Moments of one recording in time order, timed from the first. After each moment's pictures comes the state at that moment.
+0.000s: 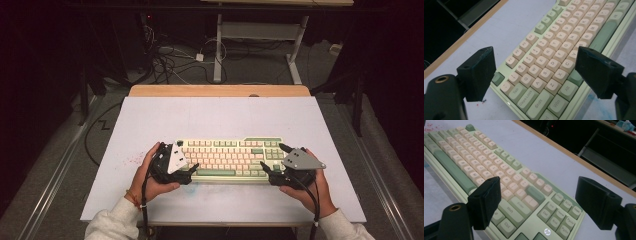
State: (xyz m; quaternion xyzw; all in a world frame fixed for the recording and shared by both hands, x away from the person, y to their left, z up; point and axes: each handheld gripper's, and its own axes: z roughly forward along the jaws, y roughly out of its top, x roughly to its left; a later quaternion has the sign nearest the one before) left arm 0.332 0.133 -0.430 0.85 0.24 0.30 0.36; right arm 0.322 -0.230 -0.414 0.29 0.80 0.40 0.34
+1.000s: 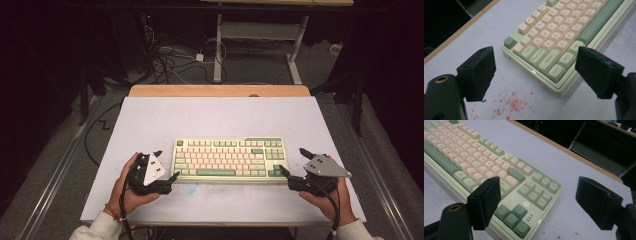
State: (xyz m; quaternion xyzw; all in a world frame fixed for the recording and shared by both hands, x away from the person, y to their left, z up) left arm 0.306 0.185 -0.446 0.84 0.27 0.30 0.35; right arm 0.306 -0.276 -0.417 0.32 0.78 0.39 0.36
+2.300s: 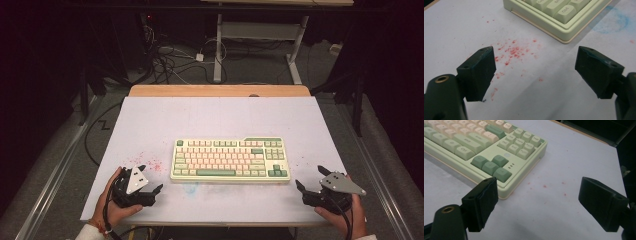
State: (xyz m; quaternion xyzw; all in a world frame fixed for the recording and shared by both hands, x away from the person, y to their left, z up) left arm 0.289 0.225 -0.479 0.85 0.32 0.27 0.32; right arm 0.283 -0.320 -0.460 0.39 0.77 0.36 0.35
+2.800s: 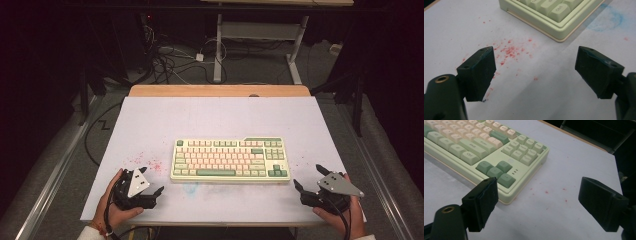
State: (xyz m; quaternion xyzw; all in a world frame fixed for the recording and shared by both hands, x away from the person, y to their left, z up) left arm 0.285 0.223 -0.480 0.85 0.31 0.27 0.33; right arm 0.281 -0.312 -0.455 0.37 0.77 0.37 0.37
